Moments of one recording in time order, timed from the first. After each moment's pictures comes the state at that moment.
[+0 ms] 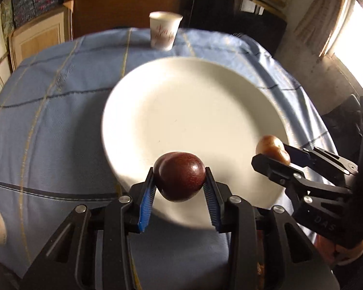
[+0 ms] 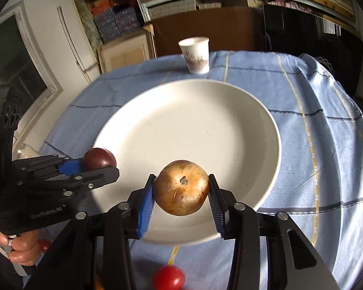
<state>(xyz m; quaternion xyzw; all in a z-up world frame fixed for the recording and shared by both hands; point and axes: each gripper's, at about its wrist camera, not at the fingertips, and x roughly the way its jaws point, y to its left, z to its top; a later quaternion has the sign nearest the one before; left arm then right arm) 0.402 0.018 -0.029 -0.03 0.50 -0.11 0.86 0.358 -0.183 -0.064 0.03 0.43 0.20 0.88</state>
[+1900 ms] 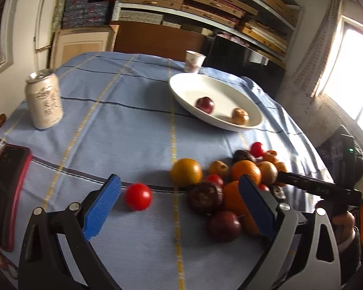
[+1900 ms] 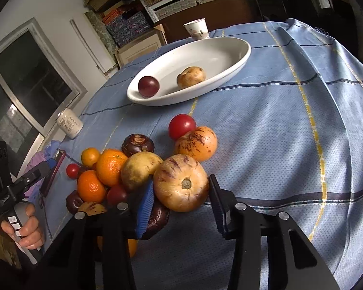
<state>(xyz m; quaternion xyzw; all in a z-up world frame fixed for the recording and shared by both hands) 0.164 0.093 -0.023 -0.10 0.36 -0.06 0.93 0.204 -0.245 -0.104 0.12 0.43 0.25 0.86</state>
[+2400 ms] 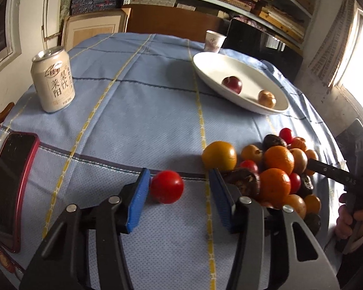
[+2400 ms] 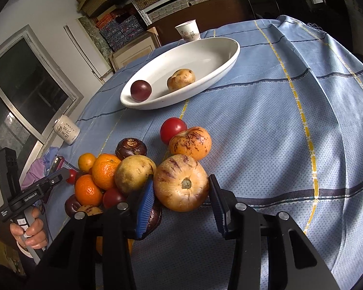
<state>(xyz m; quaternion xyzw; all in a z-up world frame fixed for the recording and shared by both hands) 0.181 0.109 -0.051 -0.09 0.42 -0.02 0.90 0.205 -0.251 -0.106 0.13 0.43 0.24 0.86</state>
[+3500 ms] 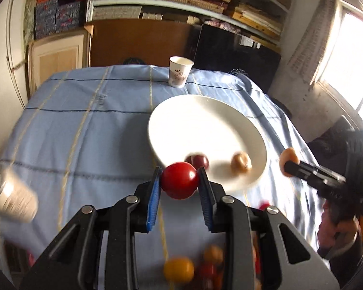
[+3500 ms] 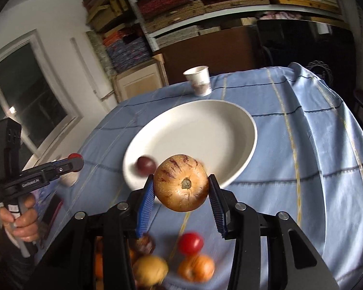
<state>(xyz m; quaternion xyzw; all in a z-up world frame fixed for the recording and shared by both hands) 0.329 0.070 0.031 -0.06 0.41 -0.10 0.91 0.295 -0.232 -0.031 0.11 0.36 0.22 0.90</state>
